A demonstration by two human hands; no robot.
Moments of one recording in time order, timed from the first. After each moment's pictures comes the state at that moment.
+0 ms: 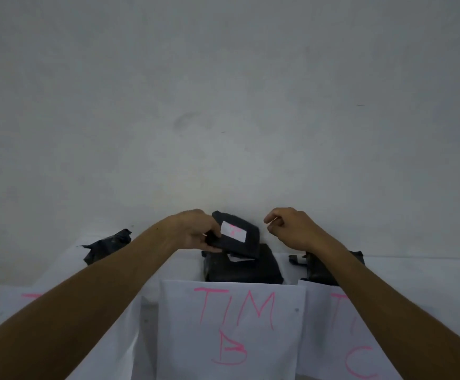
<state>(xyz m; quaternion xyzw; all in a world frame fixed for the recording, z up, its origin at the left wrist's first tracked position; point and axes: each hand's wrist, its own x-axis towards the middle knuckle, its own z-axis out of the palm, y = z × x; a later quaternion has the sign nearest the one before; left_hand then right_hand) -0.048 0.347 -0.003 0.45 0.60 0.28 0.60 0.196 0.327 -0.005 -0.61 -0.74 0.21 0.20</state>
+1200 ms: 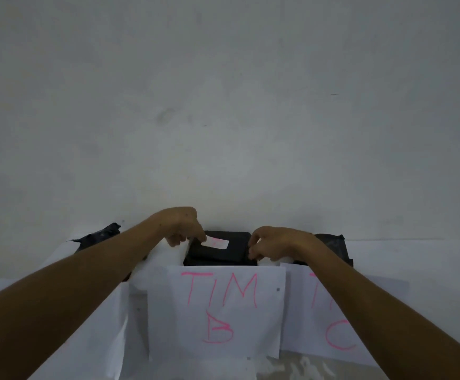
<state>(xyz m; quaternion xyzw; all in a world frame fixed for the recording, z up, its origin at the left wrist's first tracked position) -0.043 0.332 0.014 0.66 0.69 0.00 0.30 0.181 0.285 -0.001 -0.63 -0.70 0.34 0.00</state>
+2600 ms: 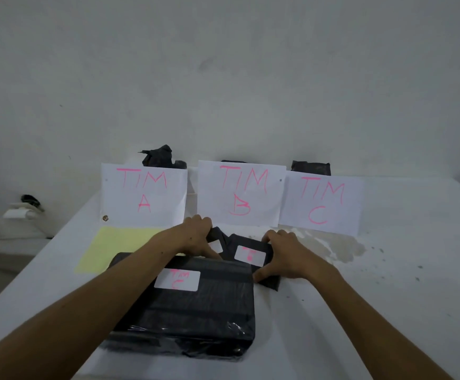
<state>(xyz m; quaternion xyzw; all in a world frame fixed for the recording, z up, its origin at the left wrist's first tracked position) -0.087 0.060 -0.074 0.77 0.60 -0.07 0.18 0.150 0.020 -0.092 -0.64 -0.74 0.21 0.01</state>
